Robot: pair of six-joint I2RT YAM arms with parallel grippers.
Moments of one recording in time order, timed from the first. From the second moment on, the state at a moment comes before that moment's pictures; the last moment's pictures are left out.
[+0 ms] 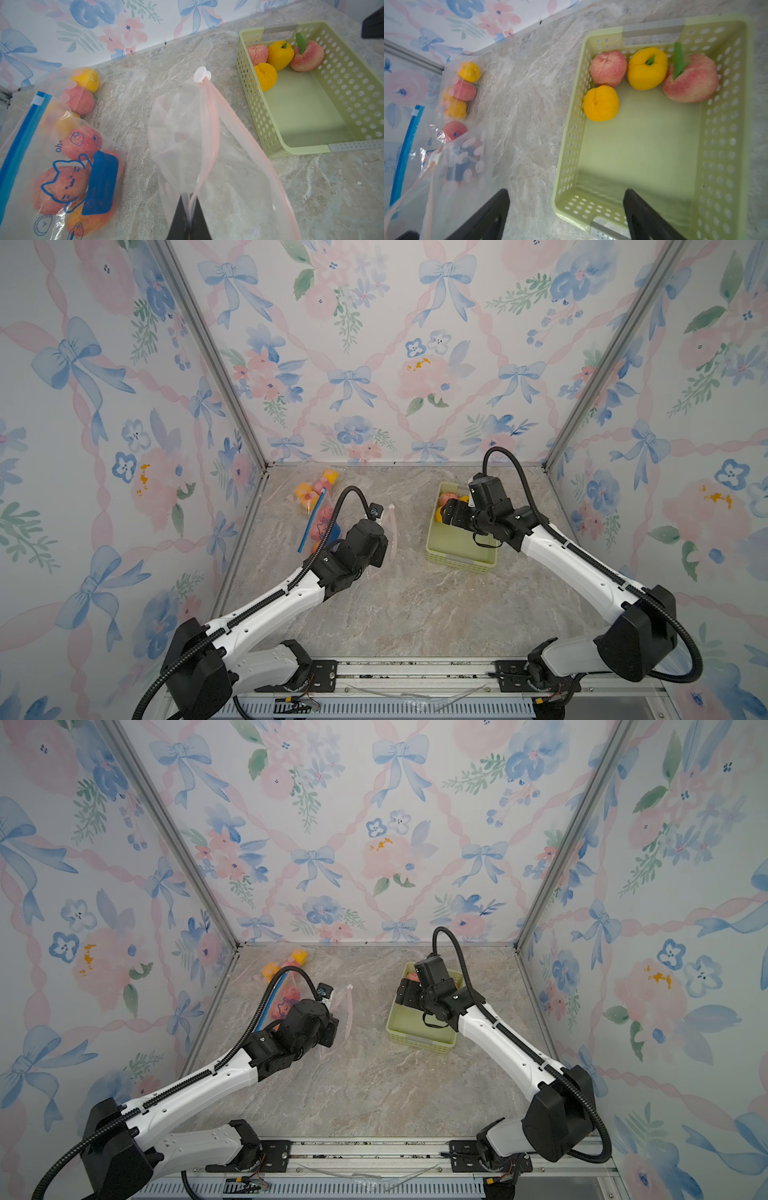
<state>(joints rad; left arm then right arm) -0.76 1.18 0.88 -0.38 -0.38 -0.20 0.48 1.44 1.24 -0.59 0.08 0.65</state>
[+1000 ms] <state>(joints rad) -0.76 1.25 0.91 -0.33 -0.20 -0.26 0.35 2.02 1.48 -0.46 -0.02 0.55</state>
